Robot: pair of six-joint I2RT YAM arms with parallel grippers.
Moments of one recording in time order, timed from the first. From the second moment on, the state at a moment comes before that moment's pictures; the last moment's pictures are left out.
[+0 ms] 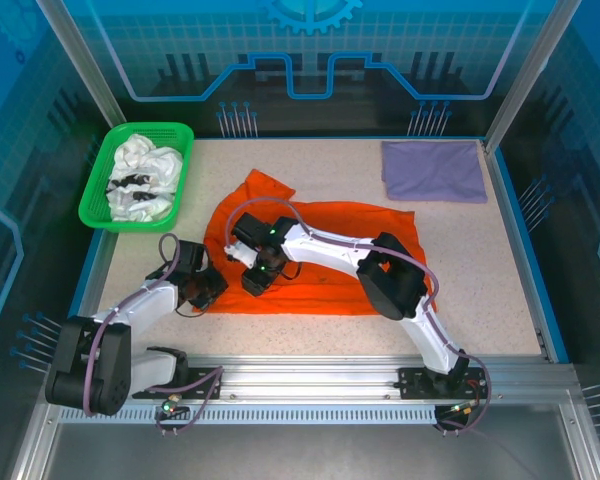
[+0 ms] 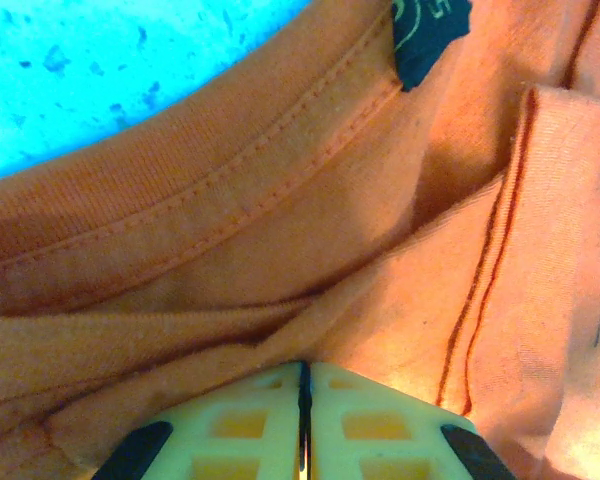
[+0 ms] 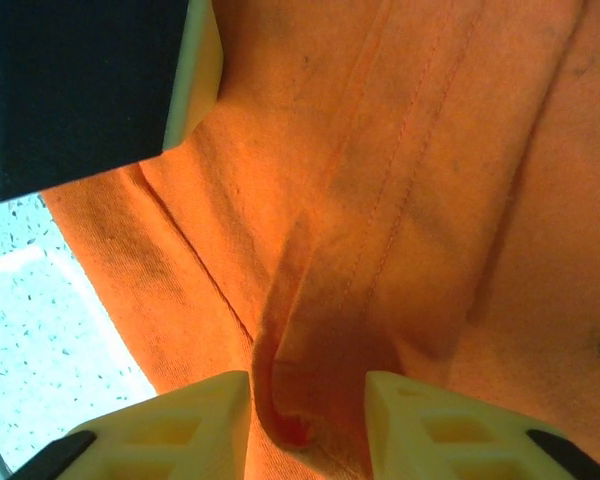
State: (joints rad) left arm -0.11 1.21 0.44 -0.35 0.20 -0.95; right arm 0.98 2.23 1.82 -0.86 -0.23 0.01
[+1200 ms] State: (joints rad) left arm -0.11 1.17 0.43 -0.38 0.16 -0.92; right arm 0.78 2.16 1.66 -0.67 -0.48 0.15
